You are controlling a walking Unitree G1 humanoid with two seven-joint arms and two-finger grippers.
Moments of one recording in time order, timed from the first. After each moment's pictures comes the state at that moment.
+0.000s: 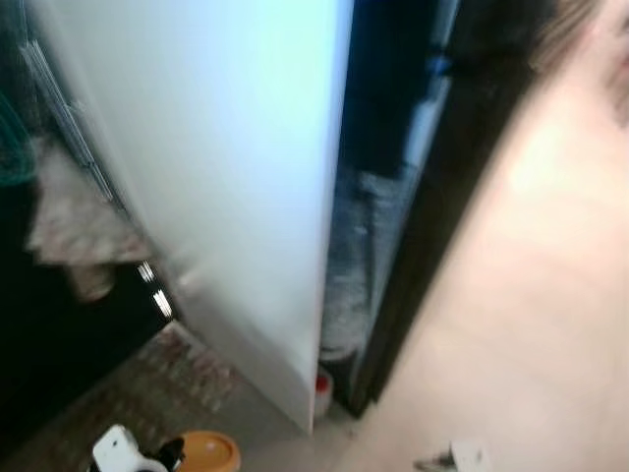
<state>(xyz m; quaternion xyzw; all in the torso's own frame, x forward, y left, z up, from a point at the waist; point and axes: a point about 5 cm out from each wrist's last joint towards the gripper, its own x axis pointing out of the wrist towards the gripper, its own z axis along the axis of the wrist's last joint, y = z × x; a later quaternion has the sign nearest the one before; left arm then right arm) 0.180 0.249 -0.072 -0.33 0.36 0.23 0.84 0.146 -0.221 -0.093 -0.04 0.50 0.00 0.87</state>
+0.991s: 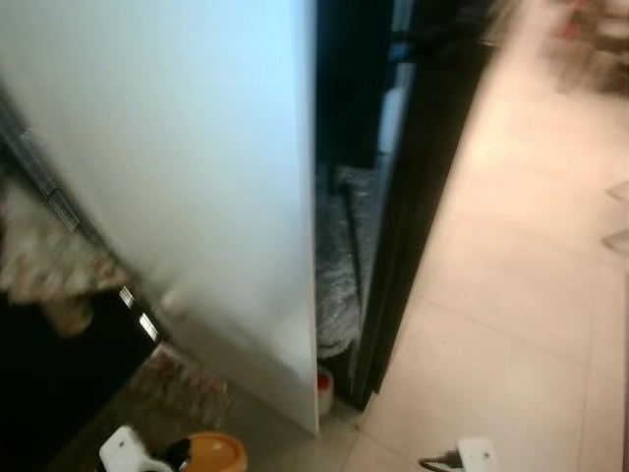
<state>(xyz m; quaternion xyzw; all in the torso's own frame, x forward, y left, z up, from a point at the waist) 0.184 0.238 -0.074 -0.34 0.36 0.22 0.84 0.136 -0.230 -0.095 -0.03 0.50 -0.02 0.86</state>
